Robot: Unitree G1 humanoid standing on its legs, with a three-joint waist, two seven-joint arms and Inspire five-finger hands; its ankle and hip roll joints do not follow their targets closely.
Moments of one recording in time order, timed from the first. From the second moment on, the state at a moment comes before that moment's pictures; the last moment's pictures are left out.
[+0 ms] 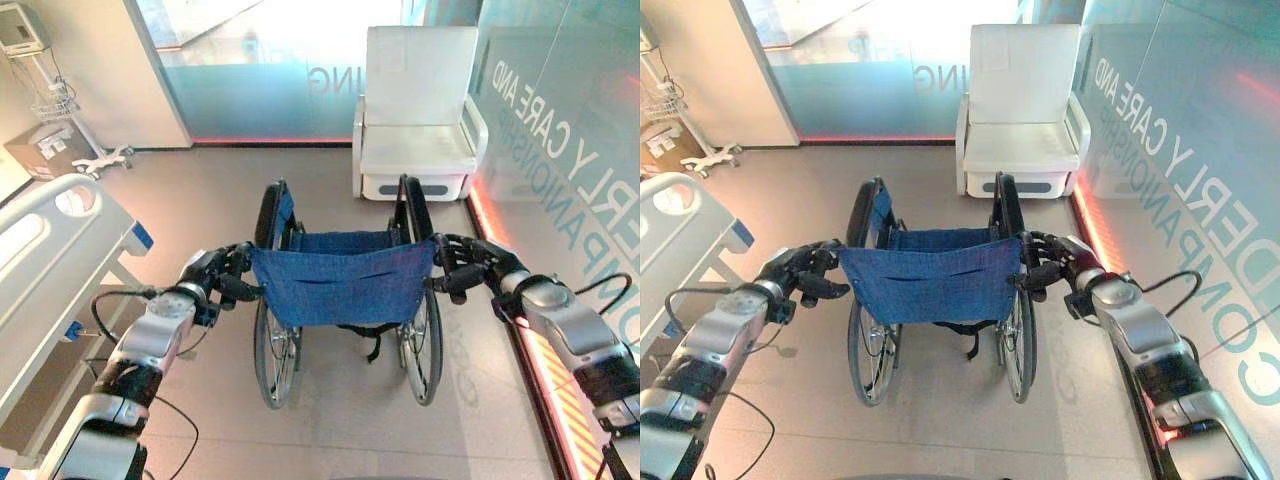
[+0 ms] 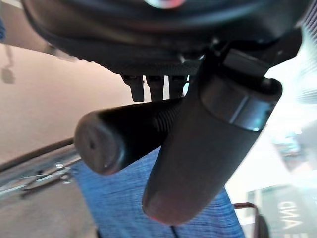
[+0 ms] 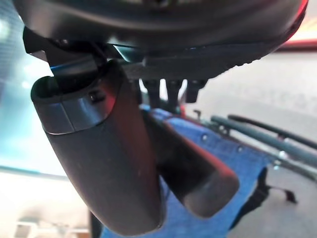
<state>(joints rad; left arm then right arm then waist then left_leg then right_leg) -0.48 0.71 -0.23 0.46 -0.33 0.47 -0.05 -0.49 -0.77 0.31 0.21 0.39 0.54 0.08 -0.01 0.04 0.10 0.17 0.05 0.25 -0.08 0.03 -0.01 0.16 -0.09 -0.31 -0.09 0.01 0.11</state>
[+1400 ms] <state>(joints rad) -0.67 0.66 -0.32 0.52 -0.10 0.73 -0.12 -0.73 -0.66 0.39 0.24 -0.20 0.89 0.46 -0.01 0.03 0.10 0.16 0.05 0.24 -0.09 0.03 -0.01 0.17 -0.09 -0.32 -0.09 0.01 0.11</state>
